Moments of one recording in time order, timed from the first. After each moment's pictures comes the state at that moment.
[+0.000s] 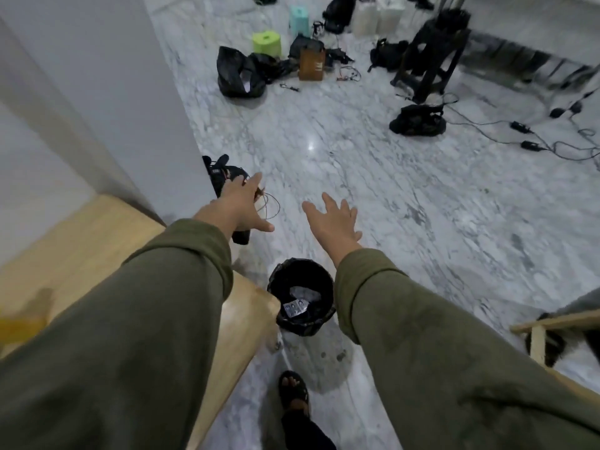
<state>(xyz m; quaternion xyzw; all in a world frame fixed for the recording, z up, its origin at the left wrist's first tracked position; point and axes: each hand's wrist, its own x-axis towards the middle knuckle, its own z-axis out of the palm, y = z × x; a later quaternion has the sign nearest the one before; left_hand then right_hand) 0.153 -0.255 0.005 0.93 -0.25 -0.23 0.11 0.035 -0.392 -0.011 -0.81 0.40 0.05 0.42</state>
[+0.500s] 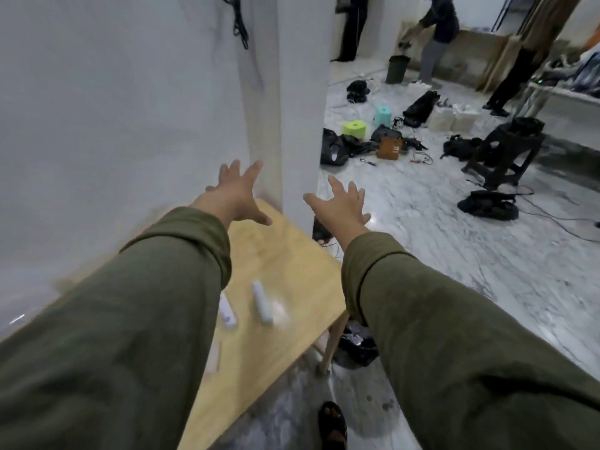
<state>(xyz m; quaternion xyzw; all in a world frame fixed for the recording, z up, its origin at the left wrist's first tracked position) 0.031 0.000 0.167 0.98 -0.11 -0.07 0.11 -0.016 -0.178 0.133 -0.91 0.21 -0.03 0.37</state>
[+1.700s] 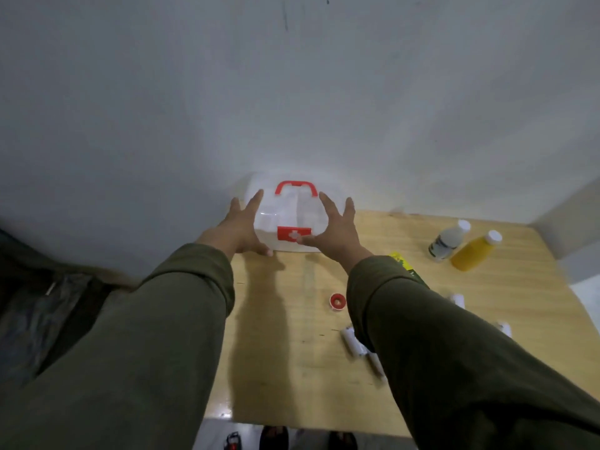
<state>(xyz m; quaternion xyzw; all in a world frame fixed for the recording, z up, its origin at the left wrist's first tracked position) -0.158 0.429 0.048 0.90 0.32 -0.13 0.29 -0.056 0.271 0.026 -0.90 -0.21 0.19 0.34</state>
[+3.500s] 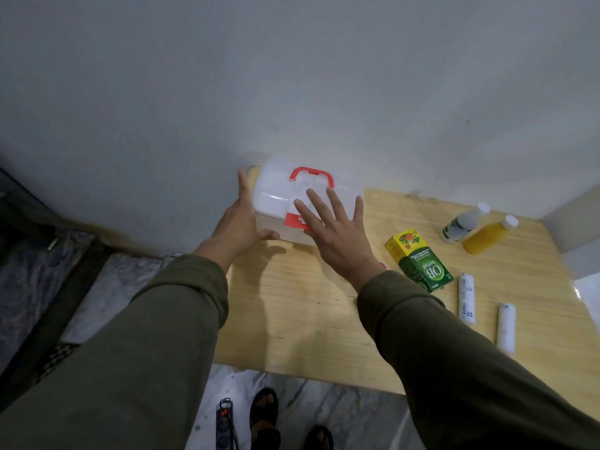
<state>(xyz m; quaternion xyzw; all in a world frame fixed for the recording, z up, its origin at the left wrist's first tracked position) -0.237 0.415 0.013 0.86 0.34 0.05 0.39 -0.126 0.251 0.004 -0.83 -0.53 -0.17 -0.04</state>
